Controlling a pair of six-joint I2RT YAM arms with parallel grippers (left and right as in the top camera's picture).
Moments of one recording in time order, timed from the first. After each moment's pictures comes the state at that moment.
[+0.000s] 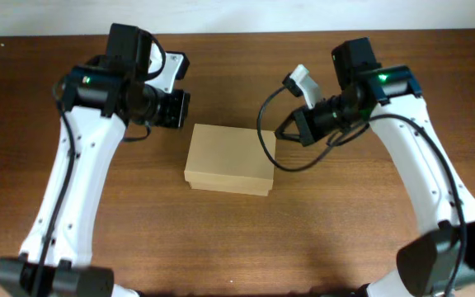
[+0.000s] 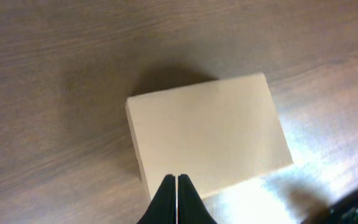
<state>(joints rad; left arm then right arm) -0.20 1.66 1.79 -1.25 0.31 0.02 0.20 1.73 1.65 -1.26 -0.77 -0.28</state>
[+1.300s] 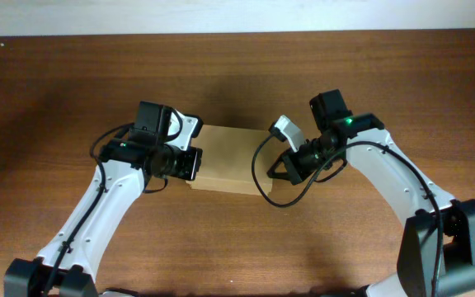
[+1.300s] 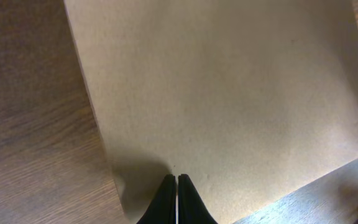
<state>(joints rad) -0.23 1.49 1.04 -0.71 0.36 0.00 0.26 1.70 1.18 -0.89 -0.76 -0.34</state>
